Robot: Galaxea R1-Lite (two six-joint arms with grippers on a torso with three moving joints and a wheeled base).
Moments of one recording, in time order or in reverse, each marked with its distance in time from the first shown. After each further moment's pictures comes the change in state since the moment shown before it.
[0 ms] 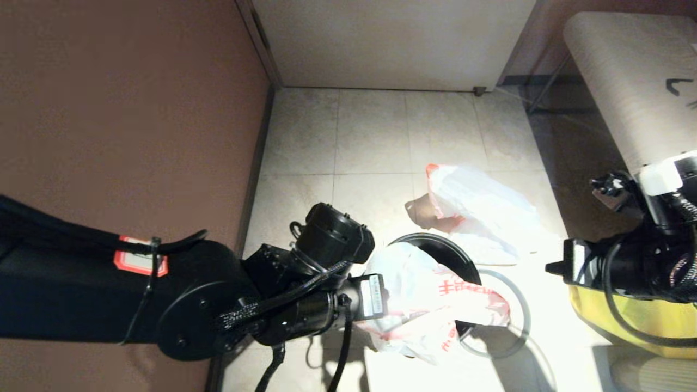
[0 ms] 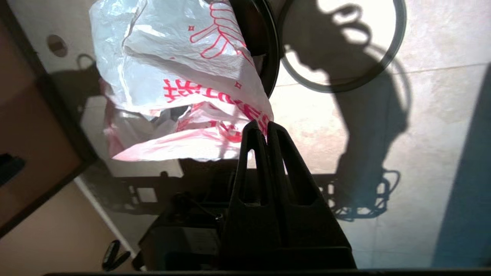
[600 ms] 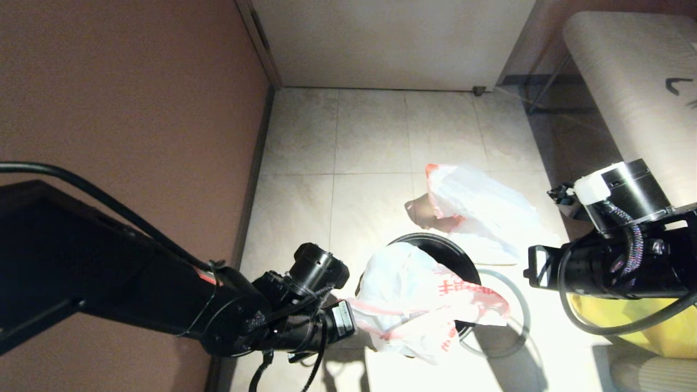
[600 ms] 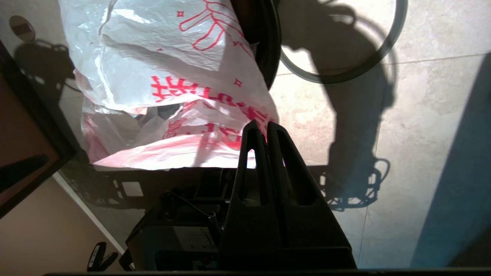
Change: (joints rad) left arm 0.158 0.140 0.137 -0.072 -0.168 -0.208; right arm 0.056 0.122 -0.055 0.020 -0.060 0.016
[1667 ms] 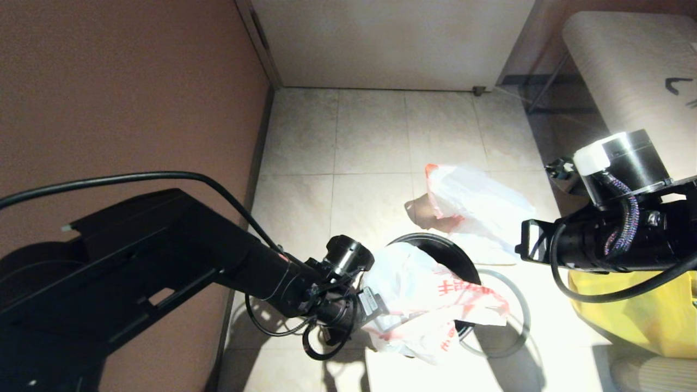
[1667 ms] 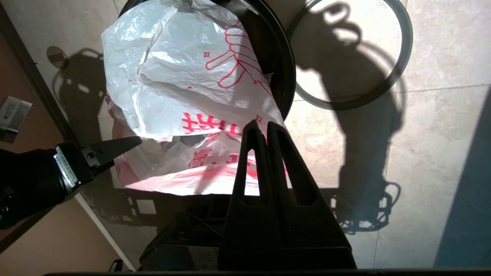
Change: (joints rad) left arm 0.029 0.253 -0.290 0.081 -0.122 -0.083; right arm 0.002 0.024 -0.112 0.009 -0.002 -0.007
